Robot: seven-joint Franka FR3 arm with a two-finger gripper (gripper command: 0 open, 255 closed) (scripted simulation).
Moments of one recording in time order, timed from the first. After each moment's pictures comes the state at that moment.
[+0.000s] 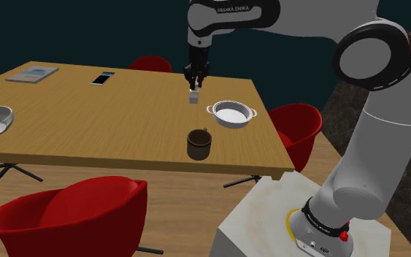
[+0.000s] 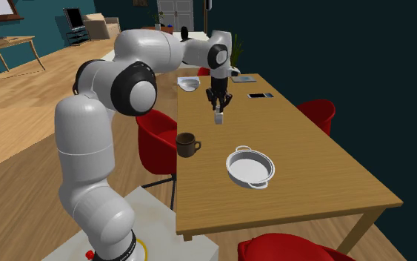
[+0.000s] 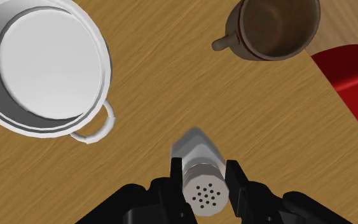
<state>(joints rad) 0.03 0.21 0.00 -1.56 0.02 1.78 0.03</state>
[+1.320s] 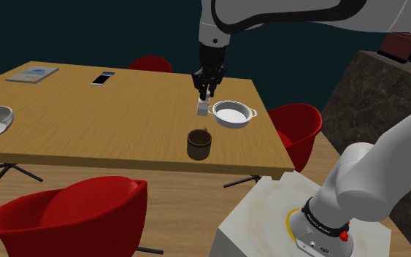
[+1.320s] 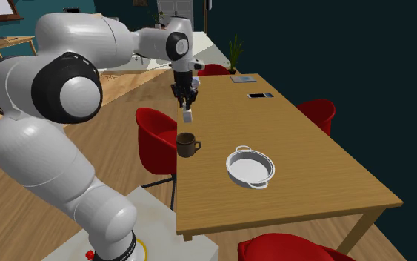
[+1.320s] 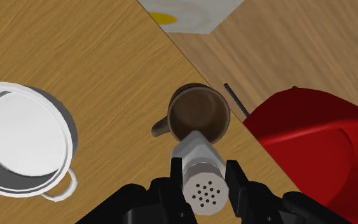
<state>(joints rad) 0.12 -0.20 0.09 -1.94 0.04 1.75 0.20</state>
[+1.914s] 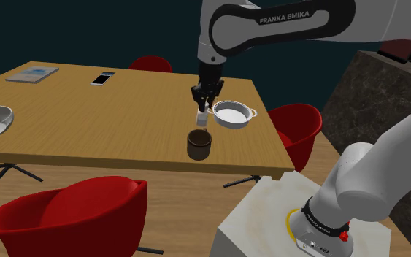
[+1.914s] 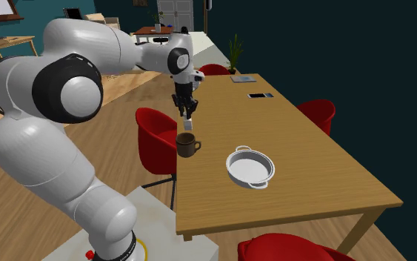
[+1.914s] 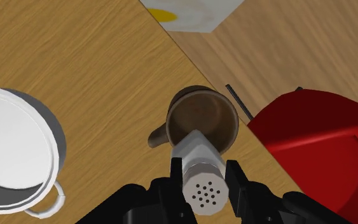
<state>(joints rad) 0.12 -0.19 0.09 -2.06 0.04 1.87 0.20</state>
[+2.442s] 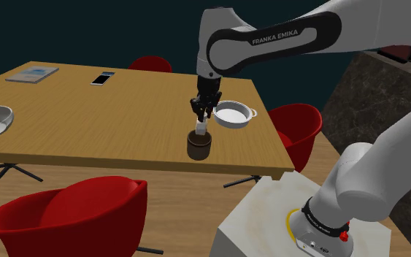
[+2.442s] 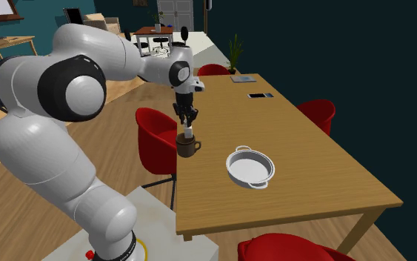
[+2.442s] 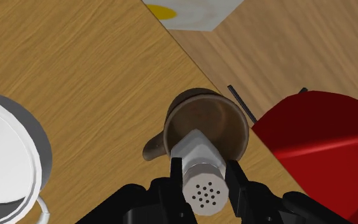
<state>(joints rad) 0.13 -0.17 0.09 -2.15 0.04 1.99 0.20</state>
